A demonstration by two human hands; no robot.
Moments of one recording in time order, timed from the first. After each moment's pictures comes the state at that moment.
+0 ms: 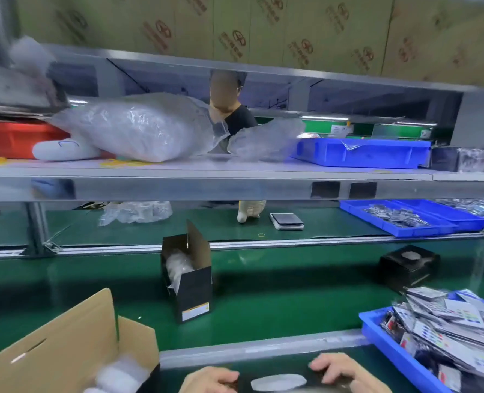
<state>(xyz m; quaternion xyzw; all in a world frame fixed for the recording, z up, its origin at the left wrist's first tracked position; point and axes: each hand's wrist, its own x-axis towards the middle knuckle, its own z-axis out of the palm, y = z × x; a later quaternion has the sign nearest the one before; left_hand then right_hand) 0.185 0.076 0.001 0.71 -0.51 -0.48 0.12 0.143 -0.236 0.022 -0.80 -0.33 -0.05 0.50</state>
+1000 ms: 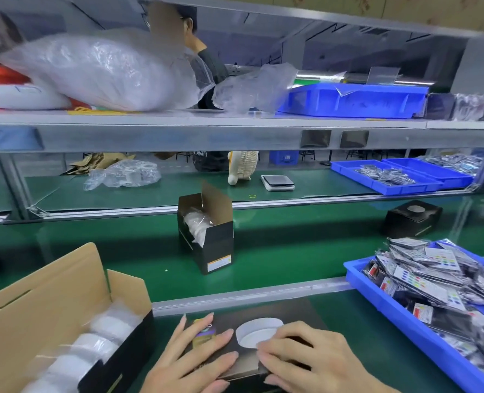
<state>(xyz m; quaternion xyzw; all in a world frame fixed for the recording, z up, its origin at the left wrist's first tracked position) 0.072 0.060 0.026 0.90 -0.32 0.24 0.16 0.111 -0.193 0.033 -0.80 -0.47 -0.36 0.14</state>
